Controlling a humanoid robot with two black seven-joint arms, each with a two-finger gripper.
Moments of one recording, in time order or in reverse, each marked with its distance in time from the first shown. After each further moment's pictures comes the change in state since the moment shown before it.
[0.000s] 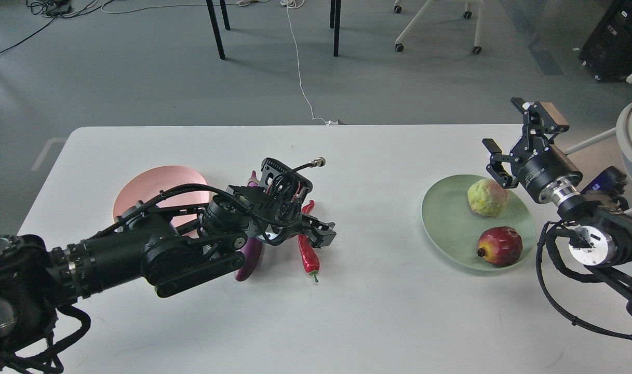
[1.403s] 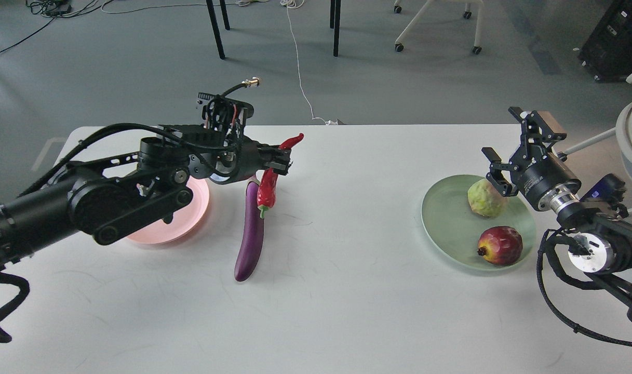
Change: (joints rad) left arm -0.111 0.329 -0.118 -0.090 -0.235 0.021 -0.096; right arm -0.011 0.003 -0.011 0.005 -0.009 -0.012 0.000
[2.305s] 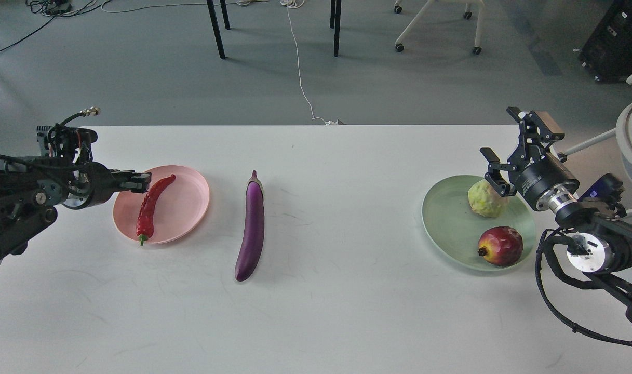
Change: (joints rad) left arm 0.167 0.233 0.047 0.296 -0.012 0.073 -0.228; right arm 0.002 0.005 -0.003 0.000 -0.002 0.001 0.000
